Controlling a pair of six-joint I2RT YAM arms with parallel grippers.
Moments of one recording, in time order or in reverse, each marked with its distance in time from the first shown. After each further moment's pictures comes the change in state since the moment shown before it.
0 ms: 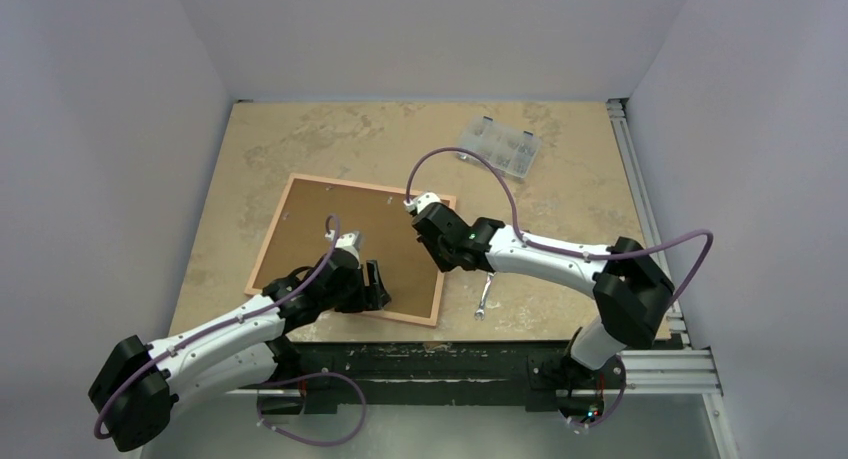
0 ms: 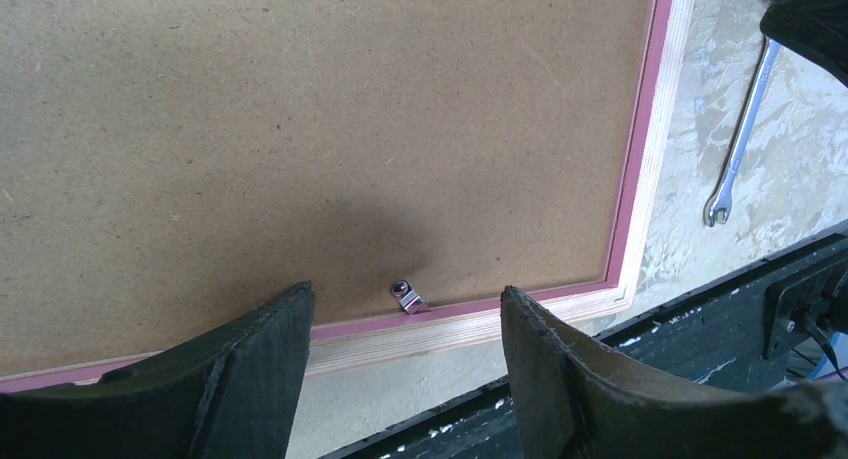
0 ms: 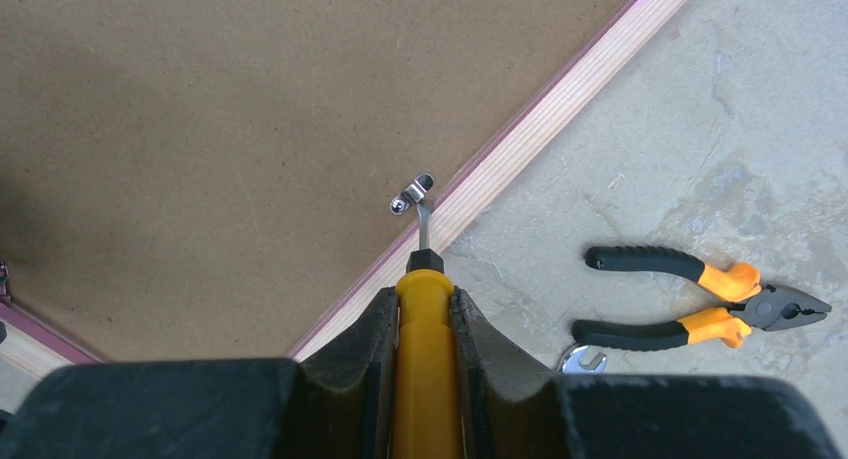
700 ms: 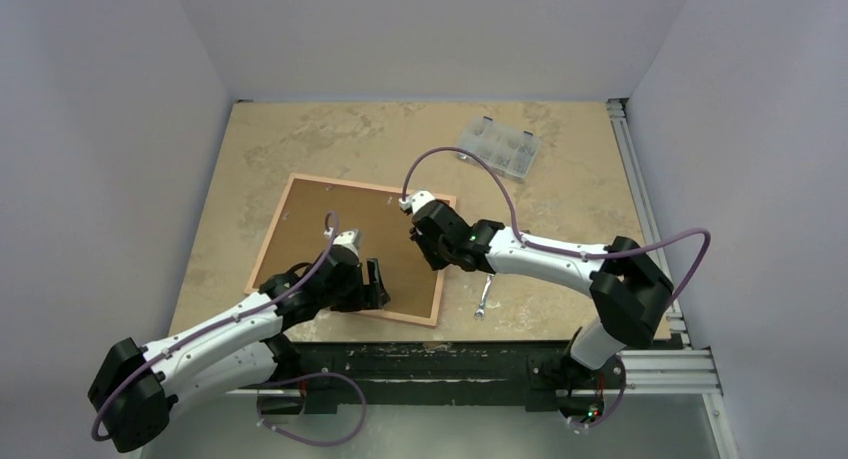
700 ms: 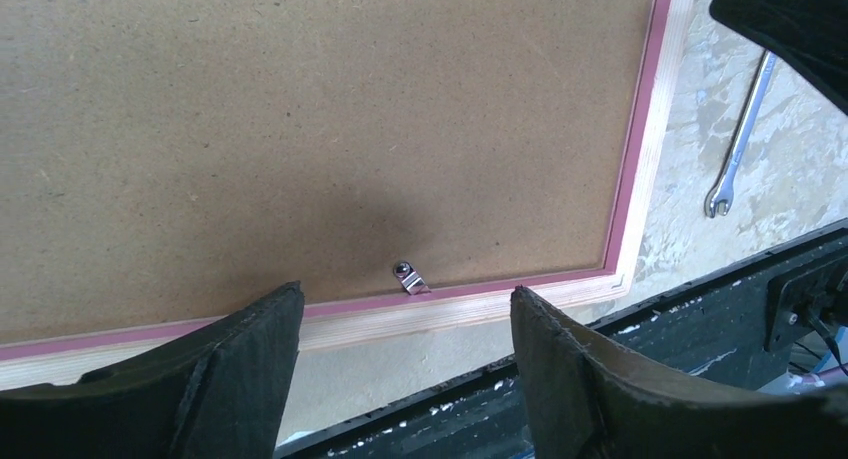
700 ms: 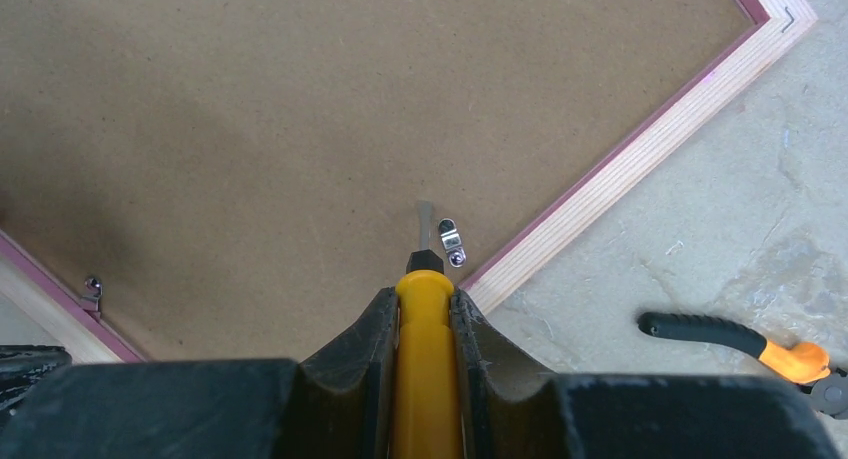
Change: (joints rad) left arm 0.000 -0.004 0.051 -0.088 -0.003 0.006; right arm -0.002 0.013 -0.030 0.147 -0.090 -0.025
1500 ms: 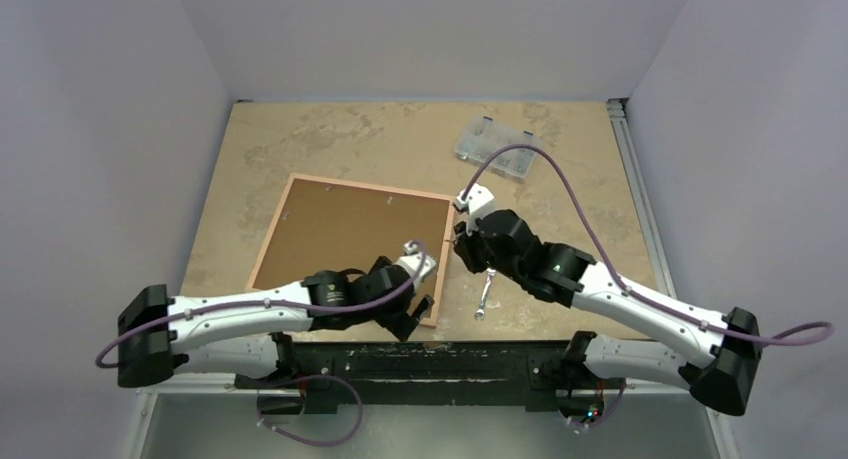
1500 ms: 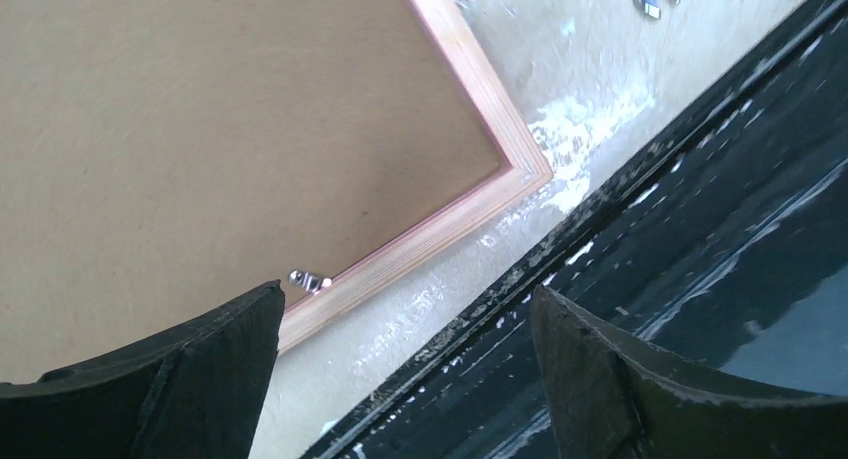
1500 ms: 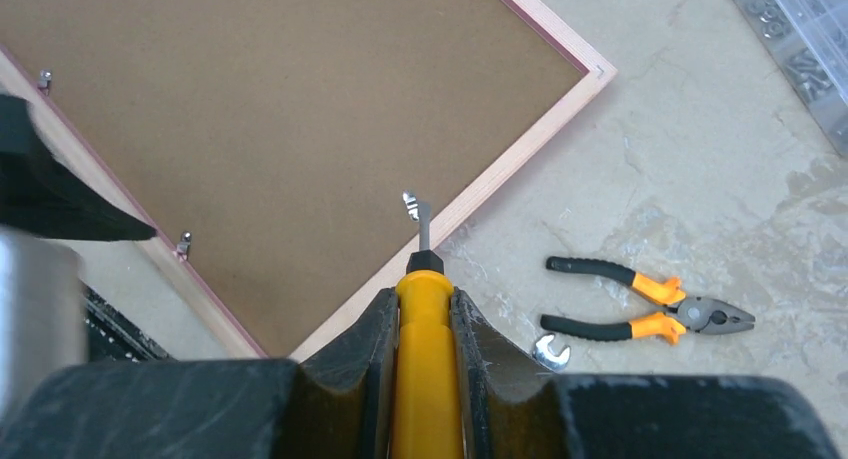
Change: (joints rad) left arm -0.381 0.173 0.268 -0.116 -0.172 0.365; right arm 0.000 -0.495 -0.163 -0.031 0.041 -0.024
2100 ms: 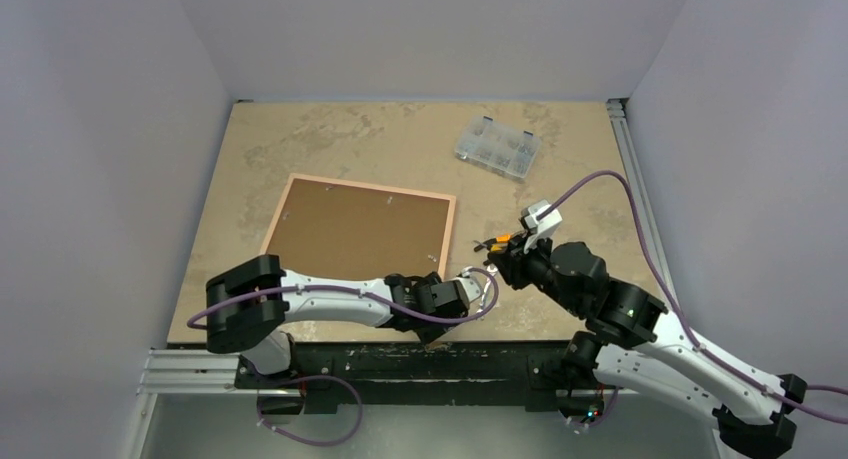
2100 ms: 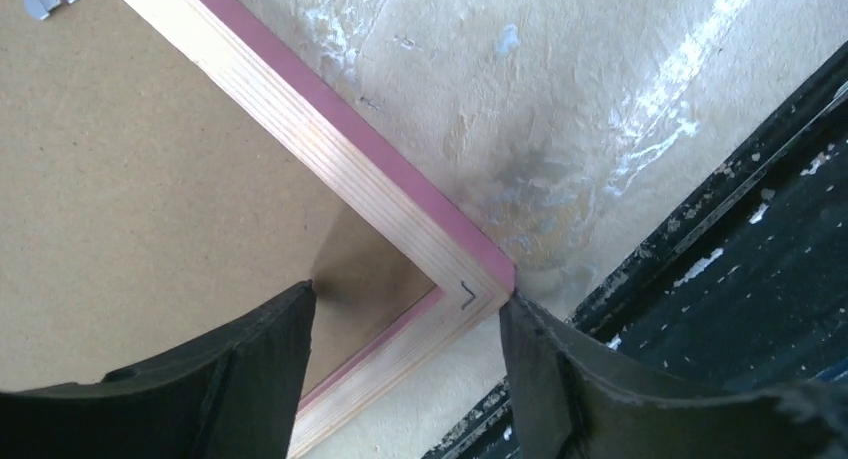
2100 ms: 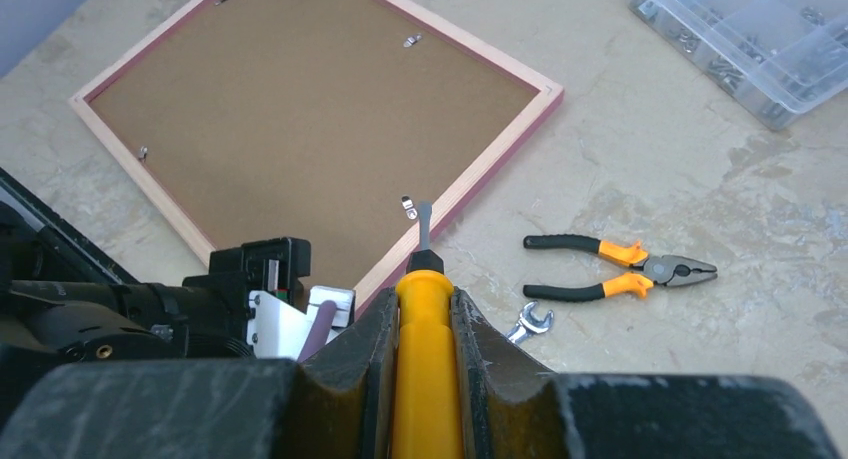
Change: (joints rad) left arm -0.141 0.556 0.217 0.077 -0.082 0.241; right arm 0.000 -0.492 -0.182 -0.079 0.037 0.080
